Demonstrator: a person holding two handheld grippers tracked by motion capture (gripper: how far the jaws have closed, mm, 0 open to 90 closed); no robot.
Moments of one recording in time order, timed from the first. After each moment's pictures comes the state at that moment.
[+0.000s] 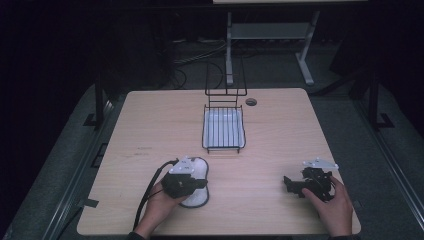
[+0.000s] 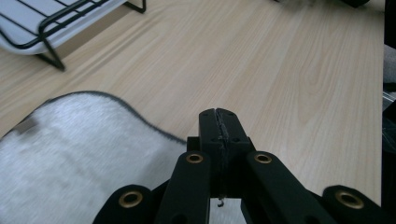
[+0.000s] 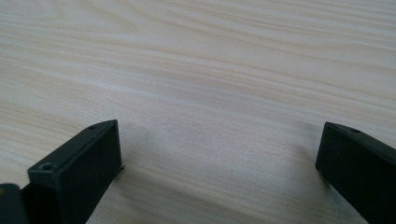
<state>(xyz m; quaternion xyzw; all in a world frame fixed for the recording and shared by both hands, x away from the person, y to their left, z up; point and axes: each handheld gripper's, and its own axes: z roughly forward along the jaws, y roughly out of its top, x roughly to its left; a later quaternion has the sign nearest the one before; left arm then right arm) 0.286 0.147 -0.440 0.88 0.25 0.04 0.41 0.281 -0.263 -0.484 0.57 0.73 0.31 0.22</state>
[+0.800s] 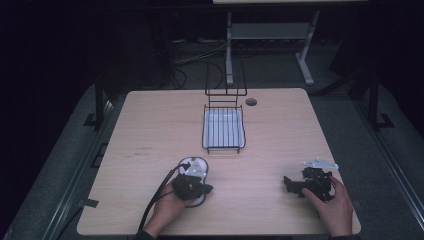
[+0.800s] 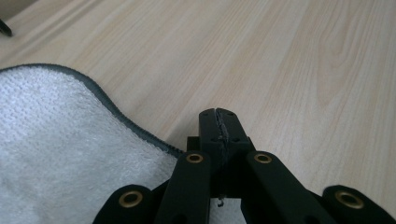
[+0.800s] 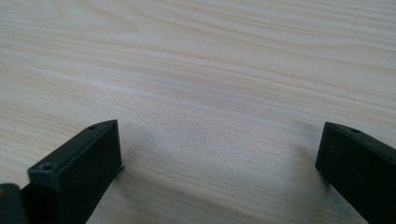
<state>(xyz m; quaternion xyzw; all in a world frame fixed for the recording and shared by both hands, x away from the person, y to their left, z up) 0.288 0.129 -0.459 0.90 0.25 0.02 0.35 0.281 -0.263 -0.484 0.57 0.73 0.31 0.22</state>
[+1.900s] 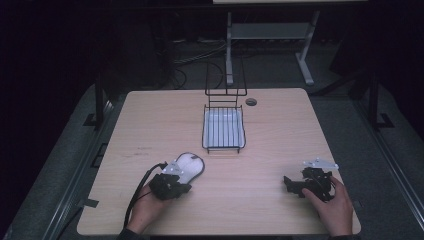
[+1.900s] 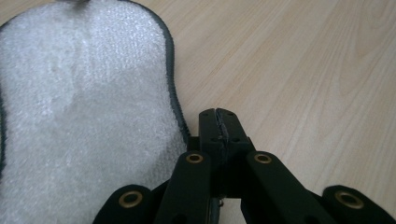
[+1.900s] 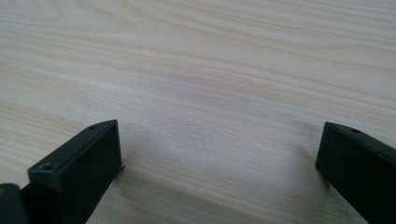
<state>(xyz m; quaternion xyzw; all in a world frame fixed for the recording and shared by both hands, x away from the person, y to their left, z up) 0.283 0.187 -0.449 0.89 0.30 0.04 0.33 0.281 -0.263 -0.484 0.57 0.73 0.31 0.22</state>
